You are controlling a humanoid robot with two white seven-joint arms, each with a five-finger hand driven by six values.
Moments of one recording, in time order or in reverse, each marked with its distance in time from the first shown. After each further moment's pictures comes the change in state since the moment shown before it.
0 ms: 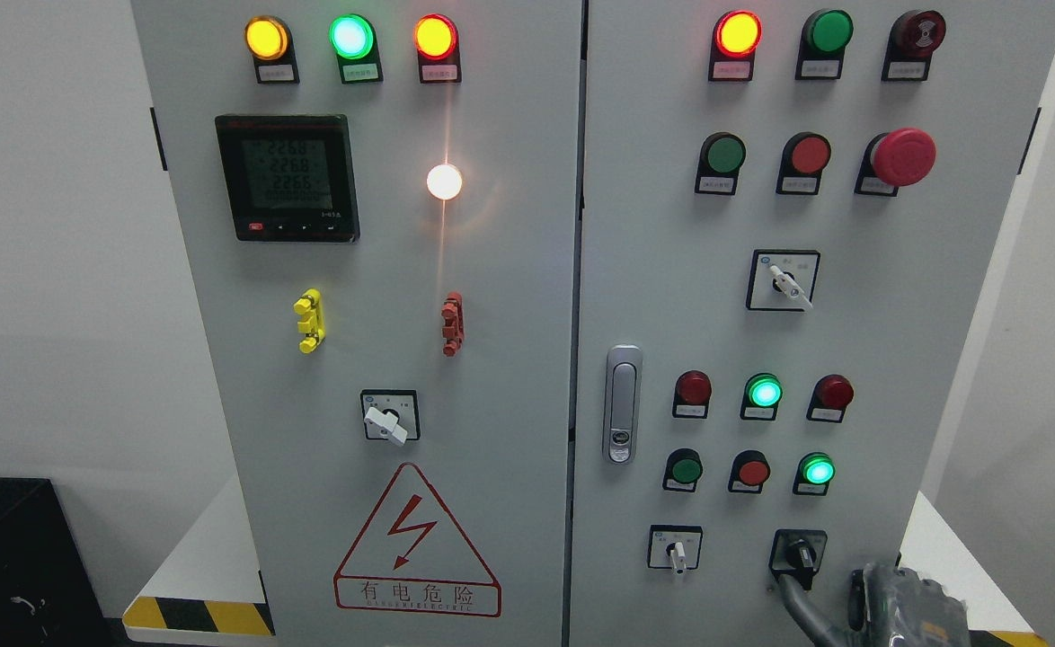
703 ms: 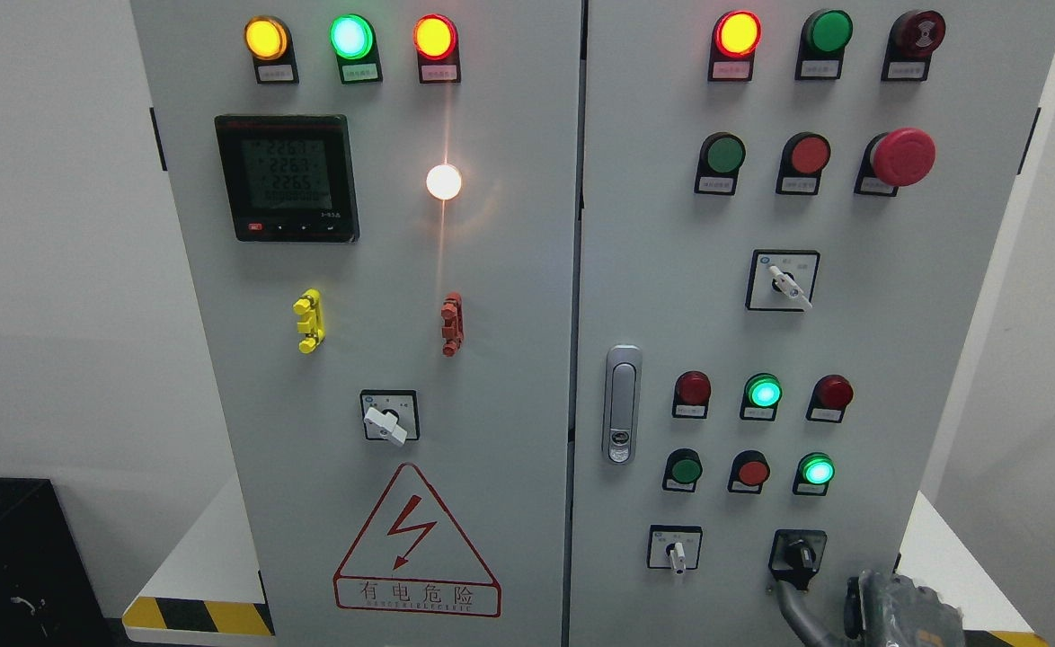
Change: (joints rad) left arm 0.000 0.000 0.000 0.000 0.000 0.000 0.000; right arm 0.017 -0.002 0.022 -0.008 -0.001 0.008 -0.003
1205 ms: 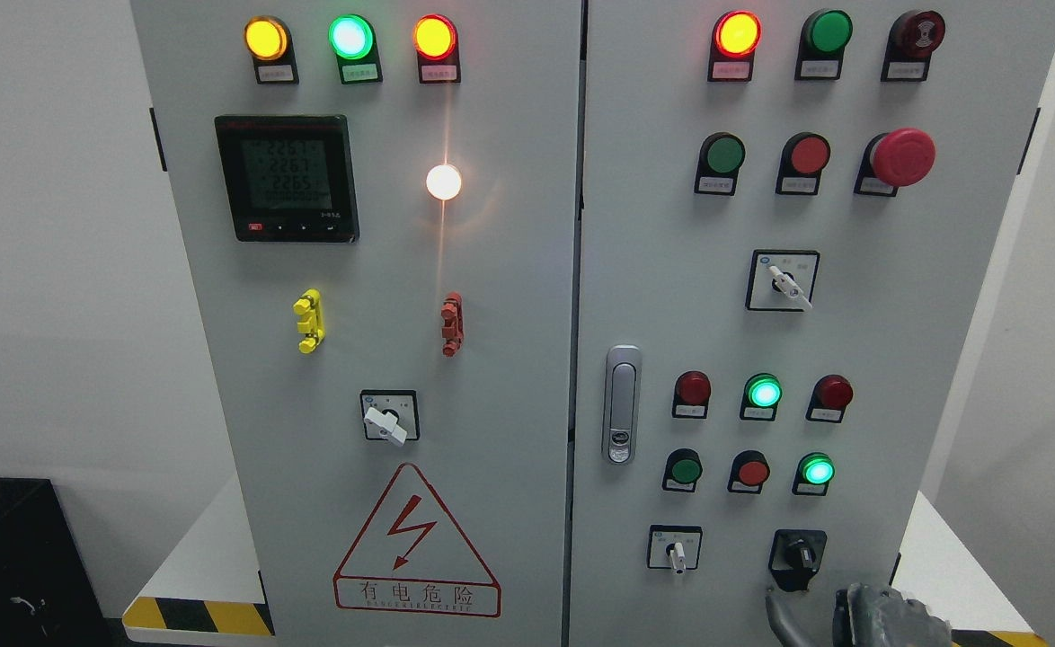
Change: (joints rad) left arm 0.000 0.000 0.000 0.000 0.000 0.000 0.000; right arm 0.032 -0.002 0.025 -0.014 -0.012 0.000 -0.014
